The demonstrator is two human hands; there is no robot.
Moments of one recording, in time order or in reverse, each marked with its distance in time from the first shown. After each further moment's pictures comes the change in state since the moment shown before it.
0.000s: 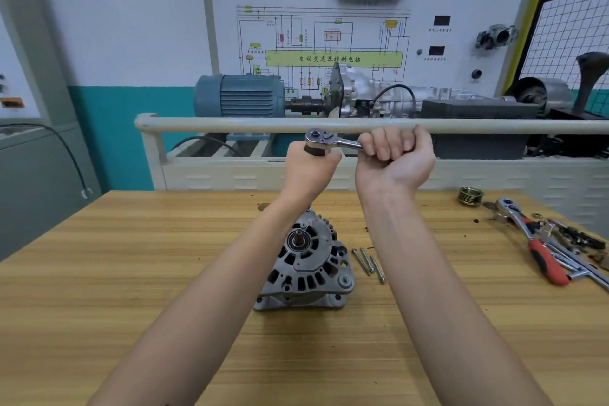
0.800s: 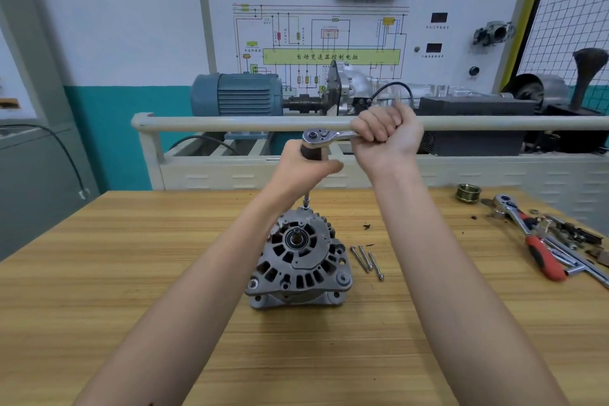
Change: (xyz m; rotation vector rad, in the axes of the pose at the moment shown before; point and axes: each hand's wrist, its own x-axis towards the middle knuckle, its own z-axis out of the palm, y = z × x) left_hand 0.001 -0.002 -0.018 0.031 -0.236 0.045; right_hand 0.030 -0.009 0.009 -0.005 -0.041 0.306
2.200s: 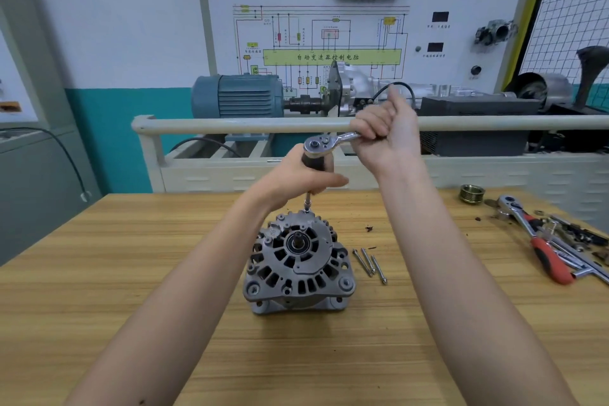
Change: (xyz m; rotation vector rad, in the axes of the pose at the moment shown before) left_hand 0.003 -0.002 -0.019 -0.004 -0.351 0.031; right_hand 0.005 -0.001 0.008 -0.092 0.051 0.079
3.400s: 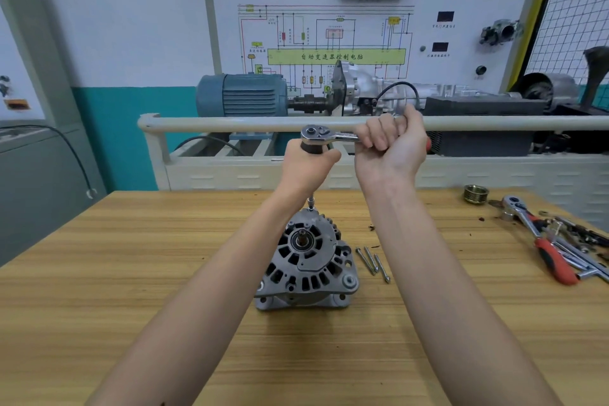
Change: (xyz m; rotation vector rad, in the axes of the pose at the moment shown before) left_hand 0.010 0.003 0.023 -0.016 0.524 -0.121; right_hand -0.016 0.023 -0.010 0.022 -0.005 -0.295
